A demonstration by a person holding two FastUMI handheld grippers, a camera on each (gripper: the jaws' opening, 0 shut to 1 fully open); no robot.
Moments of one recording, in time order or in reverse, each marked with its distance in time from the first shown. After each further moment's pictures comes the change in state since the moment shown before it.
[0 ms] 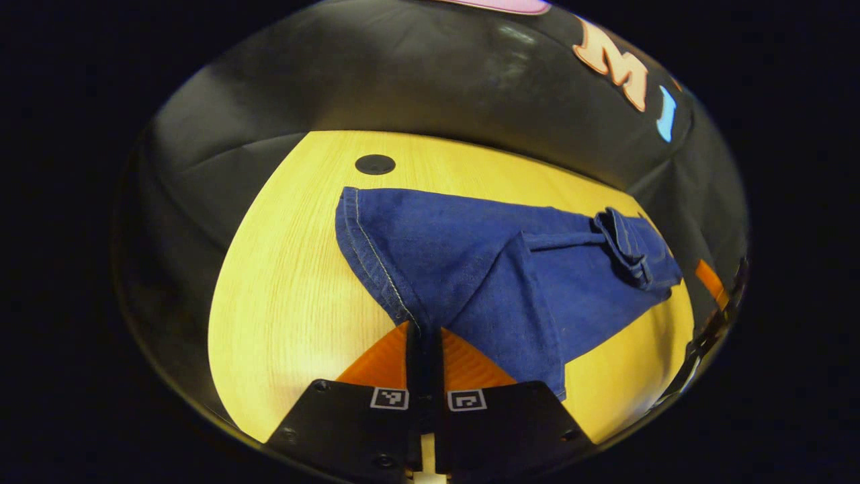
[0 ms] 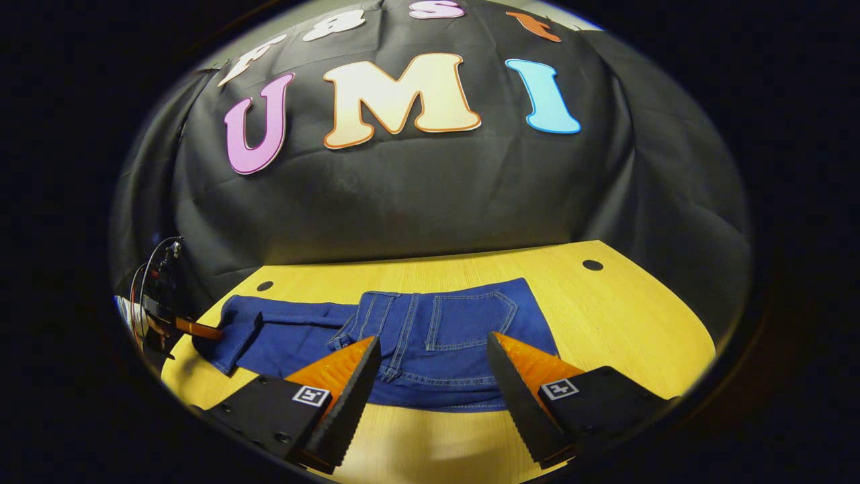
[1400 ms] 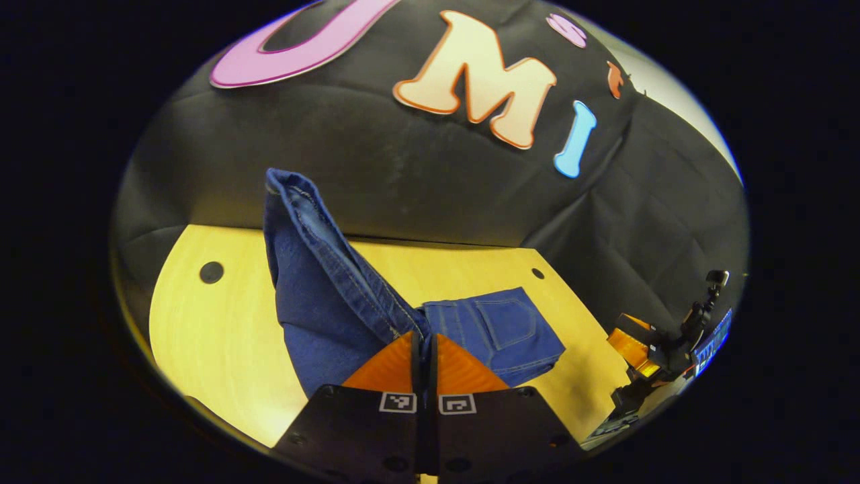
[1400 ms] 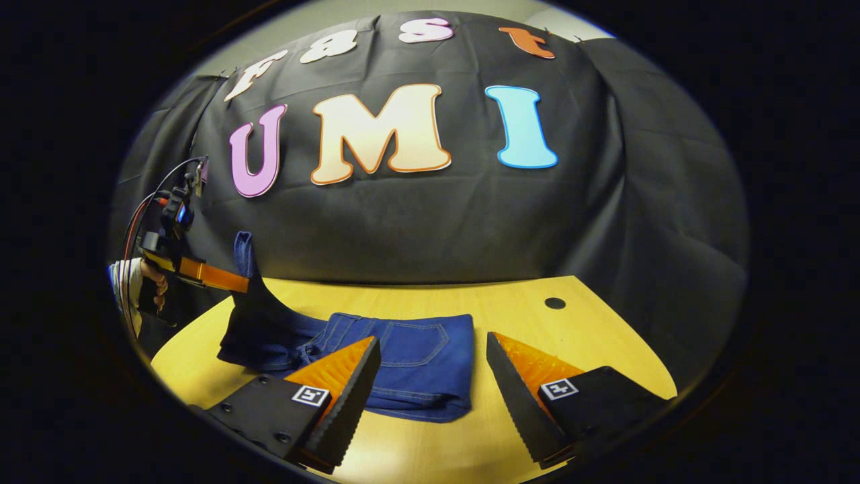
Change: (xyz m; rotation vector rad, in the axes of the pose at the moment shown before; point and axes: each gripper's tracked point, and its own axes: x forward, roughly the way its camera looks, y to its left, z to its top) left arm -0.033 -0.297 0.125 0.100 -0.243 -0.296; right arm -0.047 -0.109 0.063 -0.042 -0.103 0.011
